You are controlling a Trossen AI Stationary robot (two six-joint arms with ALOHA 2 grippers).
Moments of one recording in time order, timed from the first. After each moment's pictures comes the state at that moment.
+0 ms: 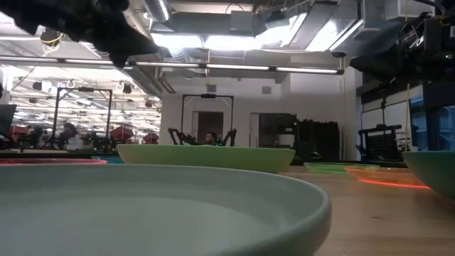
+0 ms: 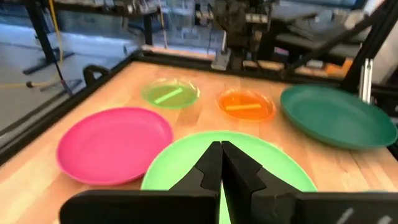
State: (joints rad) left arm -0.03 0.78 0.42 0.11 -0.20 -0.15; right arm -0.20 0.02 0.01 0.14 0.01 0.08
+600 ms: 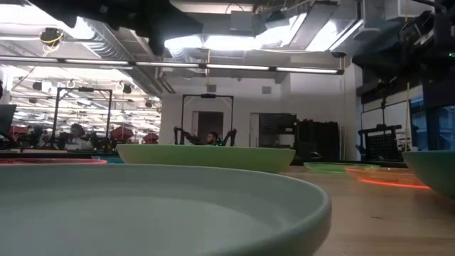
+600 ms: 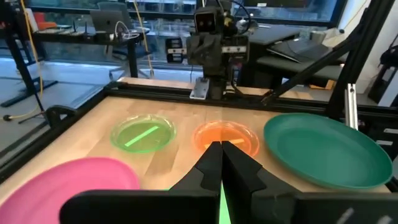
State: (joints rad) left arm -0.09 1.18 0.58 0.45 -0.22 -0.09; right arm -0.20 0.02 0.01 0.15 -0.09 0.15
